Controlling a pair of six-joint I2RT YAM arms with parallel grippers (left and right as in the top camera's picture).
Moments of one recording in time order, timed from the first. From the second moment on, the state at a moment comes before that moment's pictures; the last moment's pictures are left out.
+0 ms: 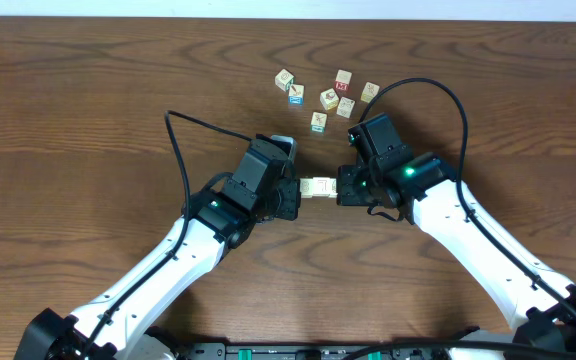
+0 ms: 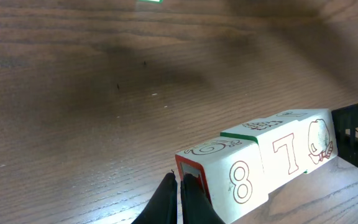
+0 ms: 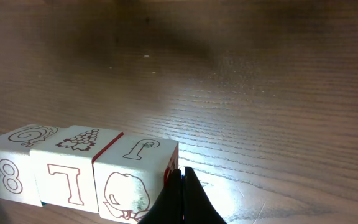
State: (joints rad) left arm -0.61 1.39 0.87 -0.35 0.13 -0.44; right arm 0.51 1.52 1.11 -0.74 -0.11 0.52
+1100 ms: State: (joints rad) left arm -0.61 1.43 0.87 -0.35 0.13 -0.44; right arm 0.51 1.52 1.11 -0.74 -0.11 0.53
